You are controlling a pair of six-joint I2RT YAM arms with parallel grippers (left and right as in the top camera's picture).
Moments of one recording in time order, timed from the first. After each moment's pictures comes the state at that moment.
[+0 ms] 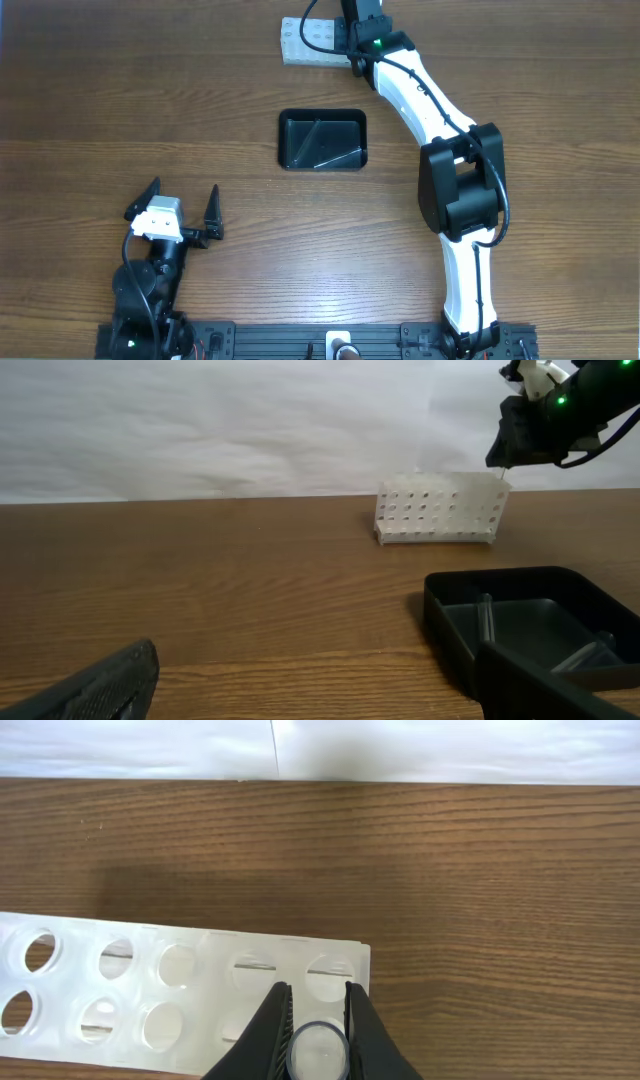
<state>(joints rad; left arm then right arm) -0.10 0.01 0.01 -0.07 0.03 -0.03 0.34 2.28 1.91 -0.37 0.24 0.24</state>
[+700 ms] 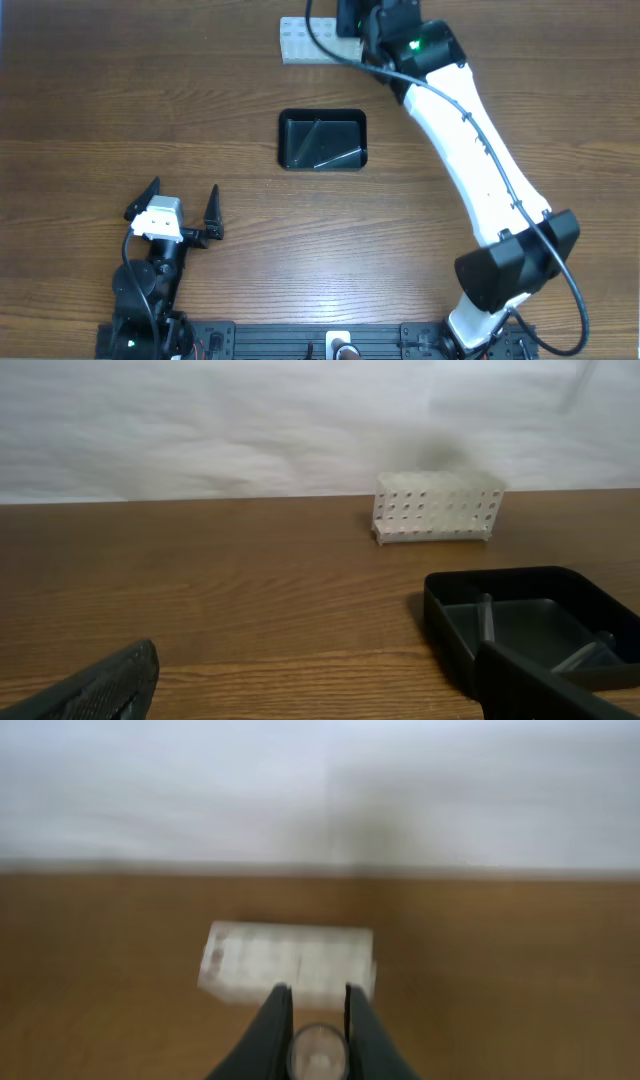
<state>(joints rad) -0.10 0.01 0.01 -0.07 0.03 -0.03 0.44 1.86 1.92 -0.76 0.23 0.30</state>
